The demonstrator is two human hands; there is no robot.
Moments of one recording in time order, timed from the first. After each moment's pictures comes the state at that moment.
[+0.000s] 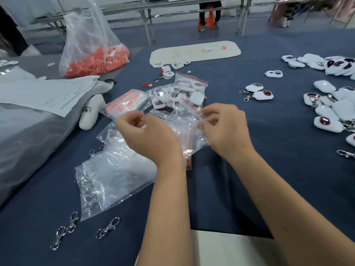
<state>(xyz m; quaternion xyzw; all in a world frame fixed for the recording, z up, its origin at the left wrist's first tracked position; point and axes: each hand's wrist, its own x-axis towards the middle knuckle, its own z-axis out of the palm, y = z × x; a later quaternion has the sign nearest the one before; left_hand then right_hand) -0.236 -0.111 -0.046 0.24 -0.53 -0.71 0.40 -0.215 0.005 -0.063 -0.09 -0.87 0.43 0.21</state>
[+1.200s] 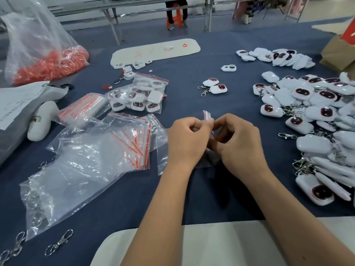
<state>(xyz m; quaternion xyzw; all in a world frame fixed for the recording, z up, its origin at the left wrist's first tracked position) -0.199 -0.021 -0.080 -0.13 -0.81 -0.58 -0.04 -0.132 0.086 -0.089 -0.14 -0.84 0.47 0.26</state>
